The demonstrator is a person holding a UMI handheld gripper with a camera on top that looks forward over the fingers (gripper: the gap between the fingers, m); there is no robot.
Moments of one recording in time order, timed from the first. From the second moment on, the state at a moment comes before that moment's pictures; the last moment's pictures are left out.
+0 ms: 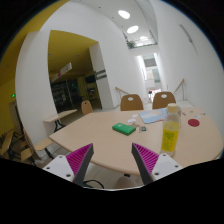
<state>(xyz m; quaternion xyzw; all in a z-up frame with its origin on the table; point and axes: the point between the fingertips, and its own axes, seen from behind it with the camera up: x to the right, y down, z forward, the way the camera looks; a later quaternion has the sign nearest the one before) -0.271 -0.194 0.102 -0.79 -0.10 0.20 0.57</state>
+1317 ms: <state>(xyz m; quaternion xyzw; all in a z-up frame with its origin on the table) -0.113 -0.022 0.053 -0.79 -0.05 0.05 0.61</state>
